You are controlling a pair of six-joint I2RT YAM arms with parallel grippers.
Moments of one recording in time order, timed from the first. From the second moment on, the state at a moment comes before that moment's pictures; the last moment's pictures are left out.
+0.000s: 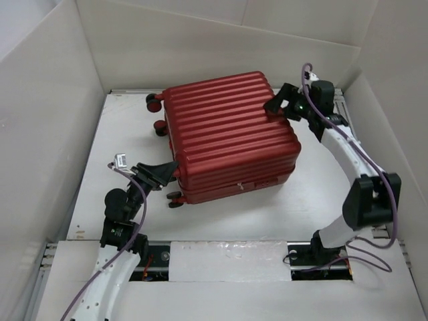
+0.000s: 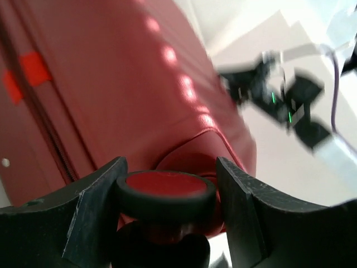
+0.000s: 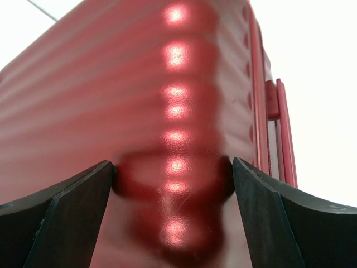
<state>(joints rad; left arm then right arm) -0.21 0.26 0.24 0.15 0.25 -1.03 0.11 1.49 1.26 -0.16 -0.39 0.52</state>
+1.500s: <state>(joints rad) -0.21 0.70 0.34 0.38 0.57 -0.94 0.69 0.88 0.47 0.12 0.09 0.37</state>
